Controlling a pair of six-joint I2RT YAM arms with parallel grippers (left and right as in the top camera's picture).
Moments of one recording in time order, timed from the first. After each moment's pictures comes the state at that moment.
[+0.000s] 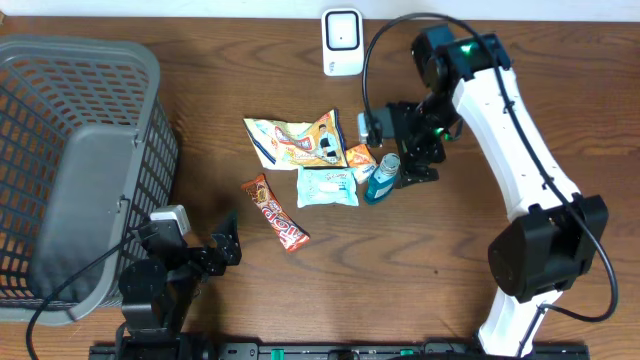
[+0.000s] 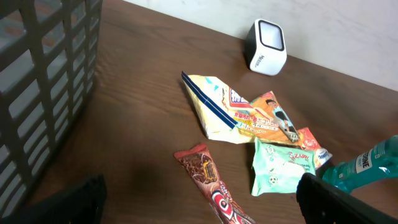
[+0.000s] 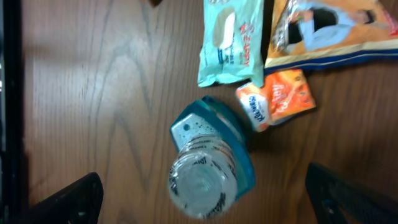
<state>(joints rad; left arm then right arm) 0.01 0.22 0.30 -0.45 0.20 -0.30 0.29 1.98 1.88 -1.52 -0.38 -1.36</state>
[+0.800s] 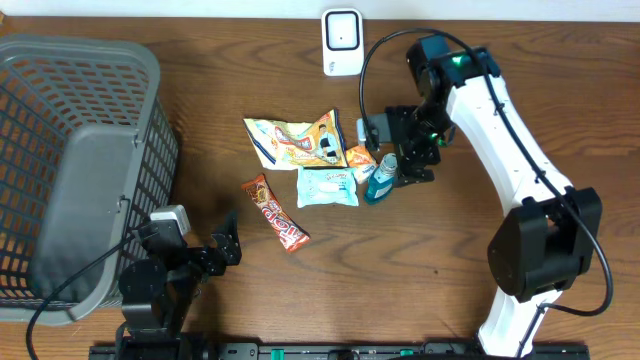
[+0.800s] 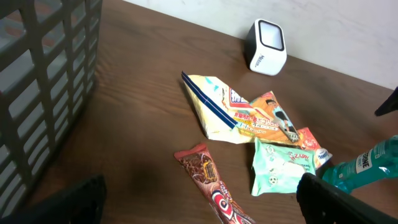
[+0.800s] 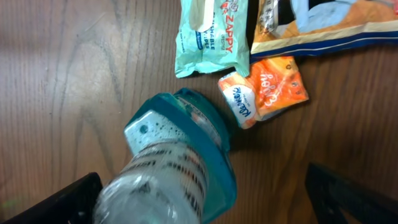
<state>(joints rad) 0.01 0.22 0.30 -0.45 0.20 -0.30 0.29 1.98 1.77 -1.37 -0.34 -1.35</state>
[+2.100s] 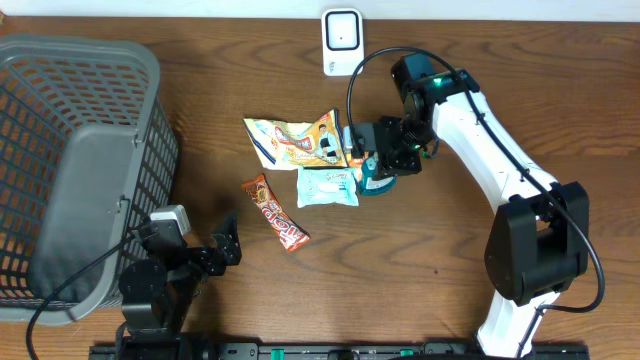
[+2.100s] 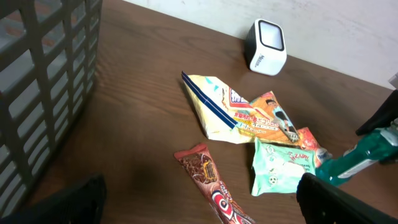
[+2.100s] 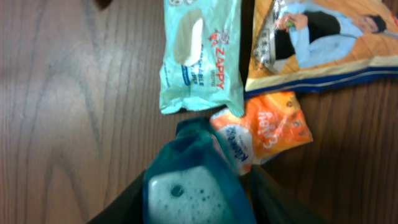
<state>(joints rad) 0.01 0.22 0.30 -0.45 0.20 -0.30 0.33 1.98 1.62 -1.16 -0.40 -1.29</state>
